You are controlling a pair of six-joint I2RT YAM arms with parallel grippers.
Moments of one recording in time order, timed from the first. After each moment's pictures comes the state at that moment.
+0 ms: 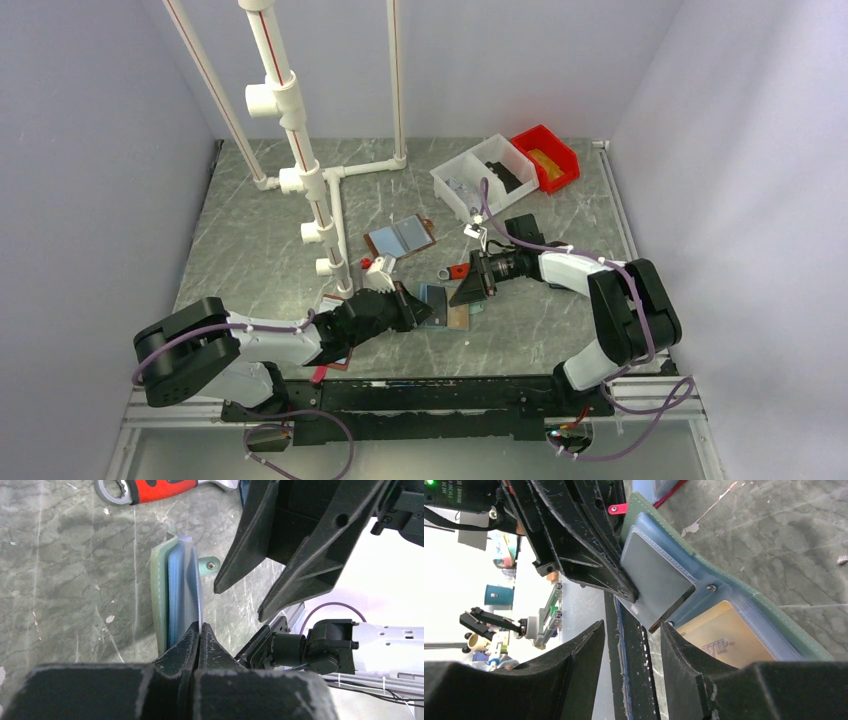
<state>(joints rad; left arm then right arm) -1.07 1.34 0.36 0.67 -0.15 -1.06 0.31 1.54 0.71 -0.20 -1.29 0.04</state>
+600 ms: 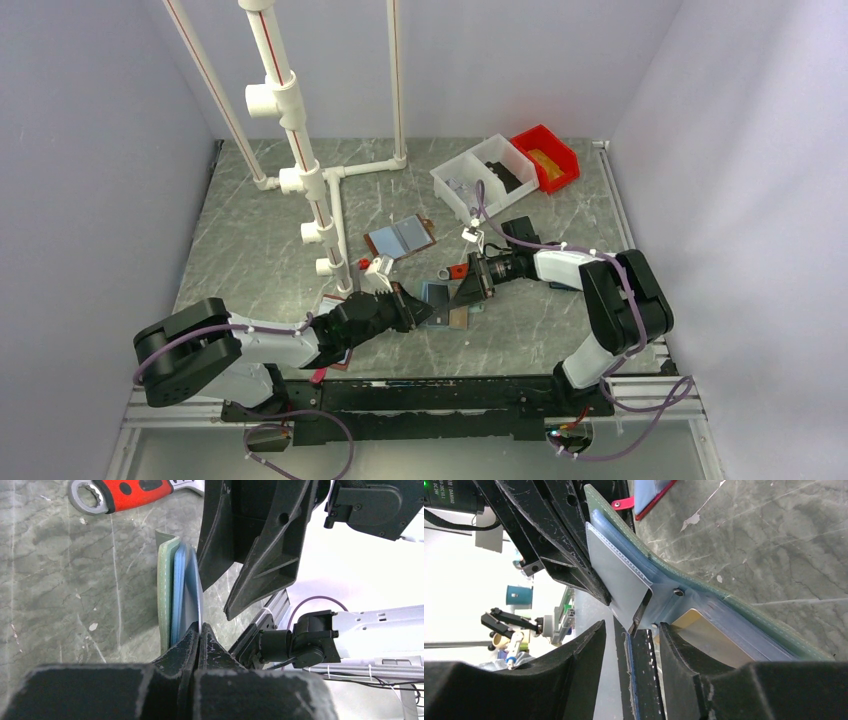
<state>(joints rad) -1.07 1.34 0.32 0.81 -0.13 -1.03 0.32 1.61 0.71 -0.18 -1.30 0.06</state>
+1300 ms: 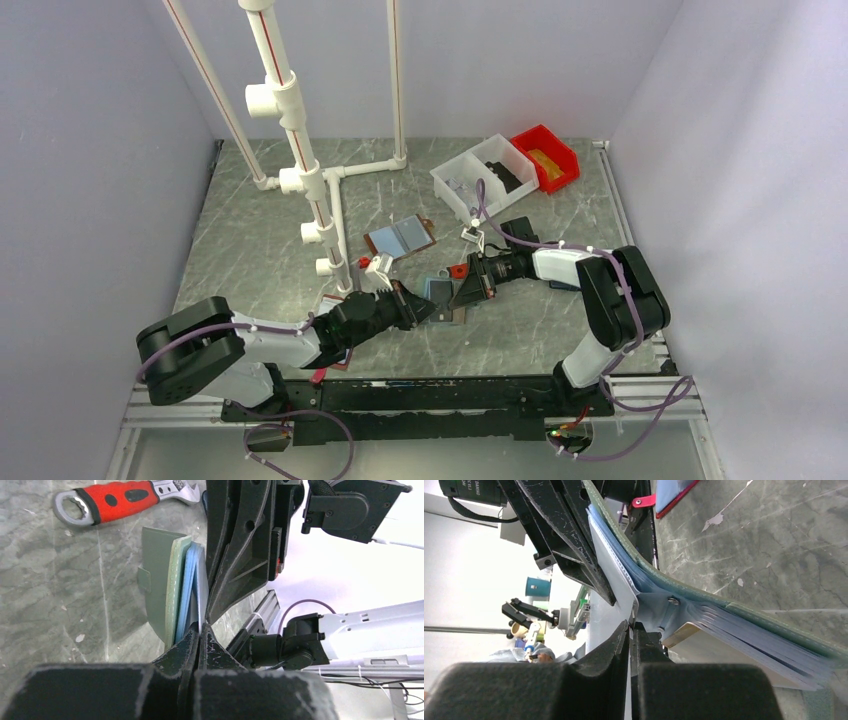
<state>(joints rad) -1.07 1.36 0.32 0.88 -0.12 -1.04 0.32 1.64 0.71 -0.18 -1.40 0.06</state>
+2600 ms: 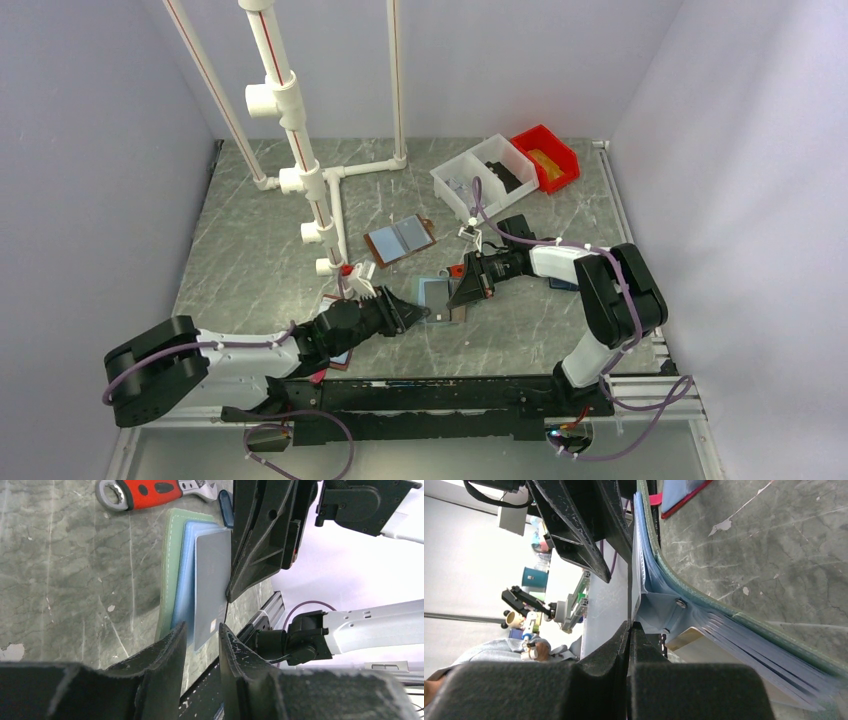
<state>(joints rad) -1.07 1.16 0.22 0.74 -0.18 -1.07 0.33 1.66 0.75 -0.24 -1.42 -0.02</state>
